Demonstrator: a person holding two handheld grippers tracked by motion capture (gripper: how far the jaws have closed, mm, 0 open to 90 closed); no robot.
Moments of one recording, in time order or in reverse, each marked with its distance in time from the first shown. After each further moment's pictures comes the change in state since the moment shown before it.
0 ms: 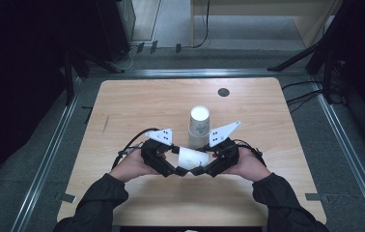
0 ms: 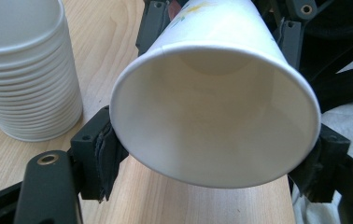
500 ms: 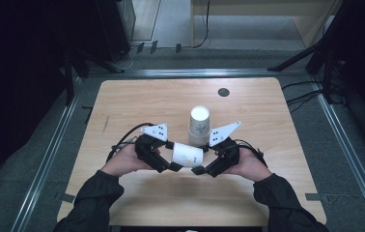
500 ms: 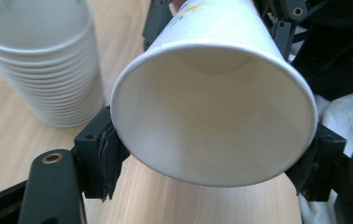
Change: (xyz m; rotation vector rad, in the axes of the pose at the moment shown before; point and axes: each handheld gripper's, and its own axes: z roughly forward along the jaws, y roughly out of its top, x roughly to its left) left arm 0.002 0.011 -0.026 0.074 0.063 0.016; right arm -0.001 -0.003 -0.001 0.022 -0.059 0.018
